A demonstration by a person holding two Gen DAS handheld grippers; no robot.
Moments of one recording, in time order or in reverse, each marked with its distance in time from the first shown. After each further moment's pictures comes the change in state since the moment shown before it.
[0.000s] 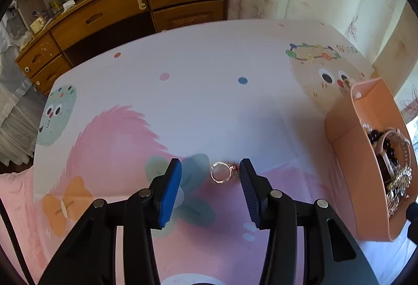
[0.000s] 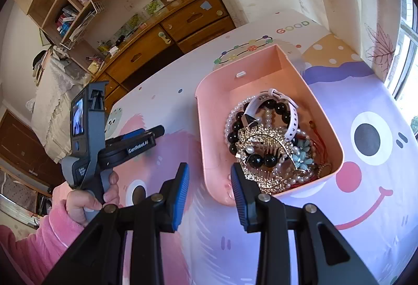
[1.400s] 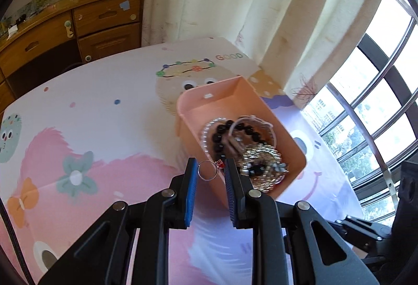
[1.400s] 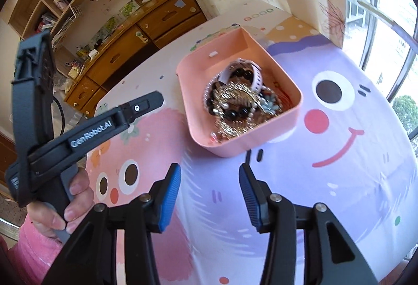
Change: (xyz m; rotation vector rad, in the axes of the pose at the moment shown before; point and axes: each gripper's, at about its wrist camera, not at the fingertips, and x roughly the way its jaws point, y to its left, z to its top) left arm -0.097 -0.091 -0.022 0.124 -0.085 -0.394; right arm -0.034 -0.005 -0.043 0.099 0.019 -0.108
